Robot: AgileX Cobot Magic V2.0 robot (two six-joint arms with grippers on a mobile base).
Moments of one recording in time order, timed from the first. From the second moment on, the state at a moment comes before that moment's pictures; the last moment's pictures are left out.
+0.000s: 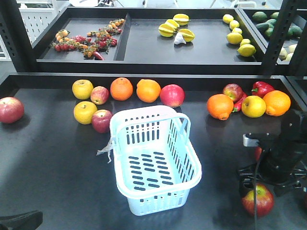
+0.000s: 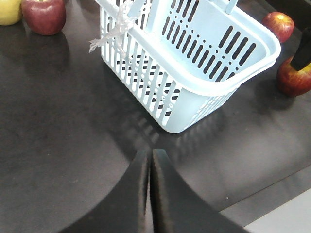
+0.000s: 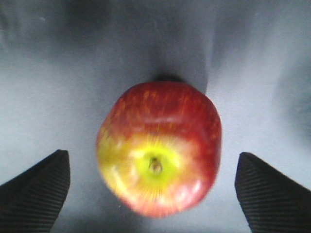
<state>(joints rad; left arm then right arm) -0.39 0.56 -0.19 -0.55 0.34 0.34 -0.02 1.91 -1.02 0.11 0.82 -0.15</state>
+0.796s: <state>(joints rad) -0.39 0.56 -0.19 -0.55 0.34 0.34 -0.02 1.98 -1.04 0.11 0.85 -0.17</state>
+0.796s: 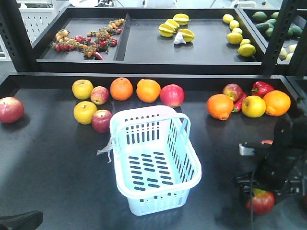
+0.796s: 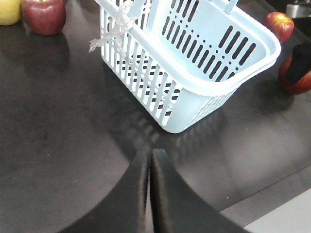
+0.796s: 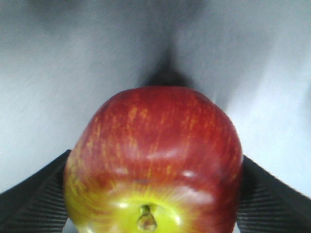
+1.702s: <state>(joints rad) -0.39 0.56 -0.19 -0.55 0.34 0.34 0.37 1.67 -1.16 0.61 0.85 -0.42</state>
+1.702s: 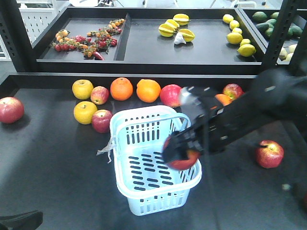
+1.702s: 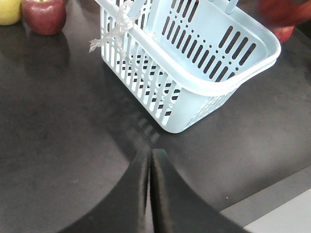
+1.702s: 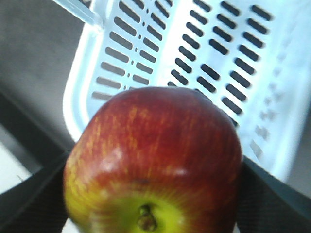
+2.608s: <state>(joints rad) -0.39 0.56 -0.19 -0.56 0.34 0.34 0.43 1.97 -1.37 0.61 0.84 -0.43</state>
